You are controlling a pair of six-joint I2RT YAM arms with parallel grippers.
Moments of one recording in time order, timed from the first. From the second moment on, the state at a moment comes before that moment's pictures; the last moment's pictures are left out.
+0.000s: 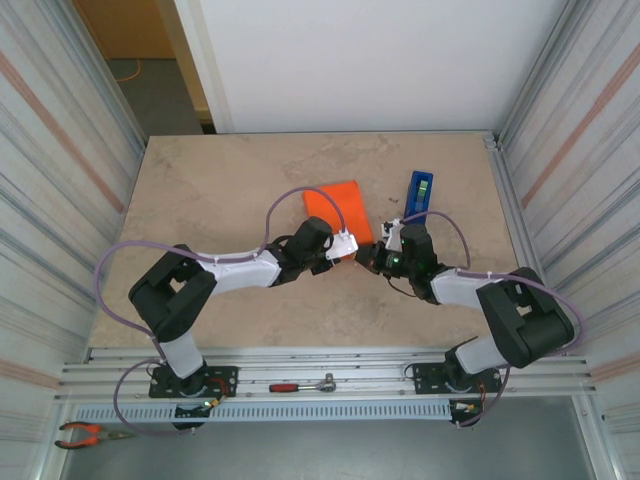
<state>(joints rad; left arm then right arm) -0.85 1.74 0.95 0.08 -0.15 0.58 0.45 1.45 0.44 0.51 -0.53 0.96</state>
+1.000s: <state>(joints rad) -0.85 1.74 0.95 0.08 -0.15 0.58 0.43 1.61 0.48 0.60 -0.55 0.97</state>
